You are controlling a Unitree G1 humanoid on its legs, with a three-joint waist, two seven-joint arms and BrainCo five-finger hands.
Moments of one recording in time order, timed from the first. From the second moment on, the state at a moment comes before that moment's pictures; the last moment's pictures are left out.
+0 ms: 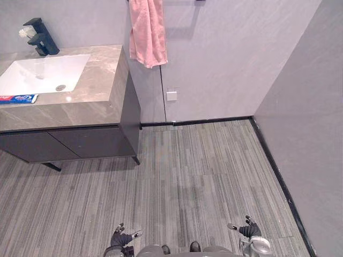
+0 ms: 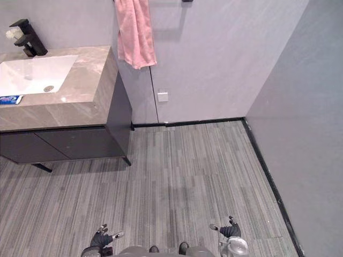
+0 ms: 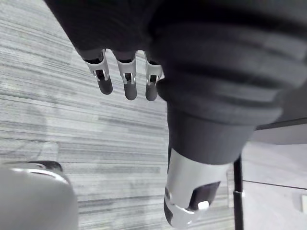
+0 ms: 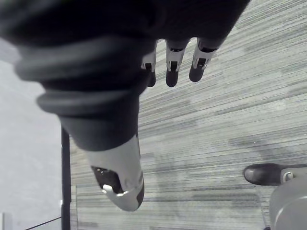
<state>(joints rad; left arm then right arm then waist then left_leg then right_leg) 0.13 0.09 0.13 0.94 -0.06 -0.14 0.11 0.07 -0.09 -0.21 0.92 -0.03 -0.08 -0.13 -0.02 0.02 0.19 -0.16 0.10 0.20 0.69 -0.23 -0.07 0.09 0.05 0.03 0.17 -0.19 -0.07</state>
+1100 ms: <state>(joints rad) 0.04 0.06 0.04 0.91 -0.05 -0.16 0.12 0.03 -0.11 -0.12 0.90 -0.09 -0.06 -0.13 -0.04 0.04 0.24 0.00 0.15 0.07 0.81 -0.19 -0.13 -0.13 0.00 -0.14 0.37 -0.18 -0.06</state>
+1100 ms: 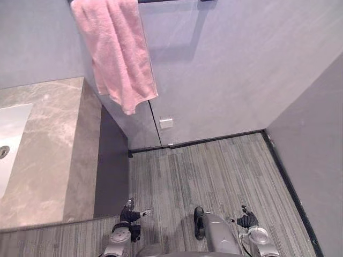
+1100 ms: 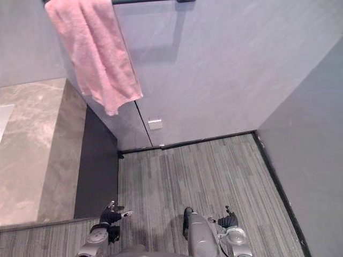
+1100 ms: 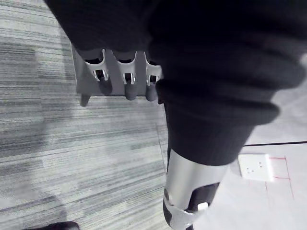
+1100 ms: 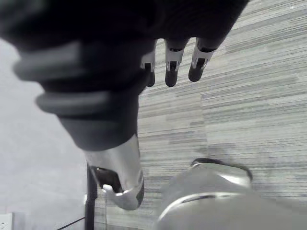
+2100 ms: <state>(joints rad) 0.10 0.09 0.01 0.95 -0.06 -0.16 0.13 0.03 -0.08 -0.12 0.97 -0.08 -0.07 -0.13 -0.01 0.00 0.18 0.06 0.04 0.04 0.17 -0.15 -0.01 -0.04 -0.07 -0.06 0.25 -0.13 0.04</state>
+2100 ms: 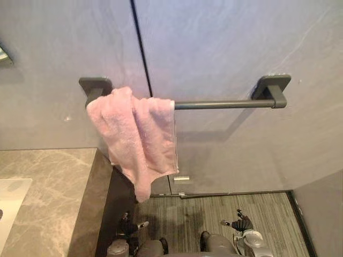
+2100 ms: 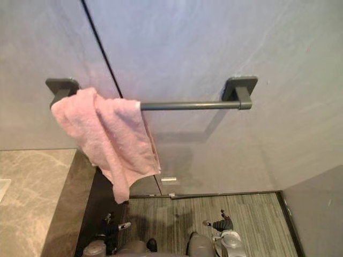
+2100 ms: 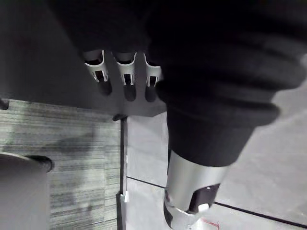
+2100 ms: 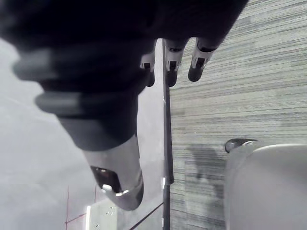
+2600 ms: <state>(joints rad) 0.14 0.09 0.01 0.74 -0.11 -0.17 0.14 0.08 -0.08 -0.12 0.95 -0.08 -0.07 -0.14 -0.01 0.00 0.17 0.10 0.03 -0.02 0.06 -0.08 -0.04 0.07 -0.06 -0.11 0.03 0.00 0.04</state>
